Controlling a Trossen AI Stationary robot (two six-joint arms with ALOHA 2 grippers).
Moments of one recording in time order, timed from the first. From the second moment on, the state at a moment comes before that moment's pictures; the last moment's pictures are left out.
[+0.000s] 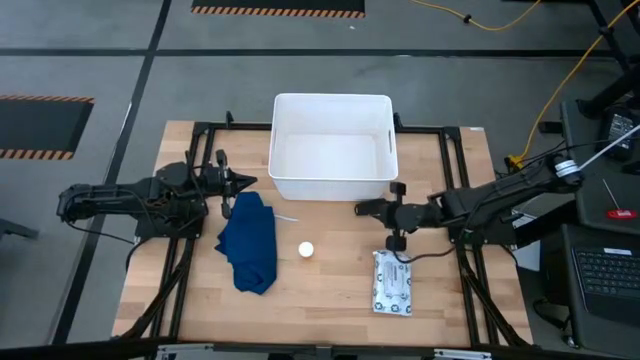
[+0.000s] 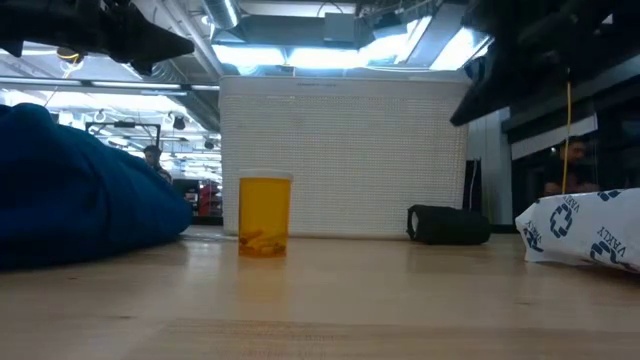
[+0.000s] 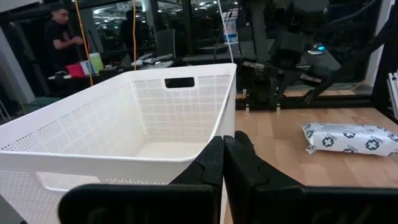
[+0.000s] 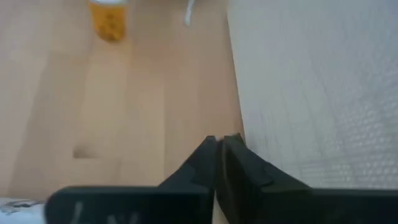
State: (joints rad) left arm 0.13 0.36 0.30 0.03 -0.12 0.09; right arm 0.26 1.16 0.72 -0.39 0.42 0.07
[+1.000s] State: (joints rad) left arm 0.13 0.43 0.30 0.03 -0.27 0.03; right arm 0.26 1.50 0.72 -0.41 0.63 0.05
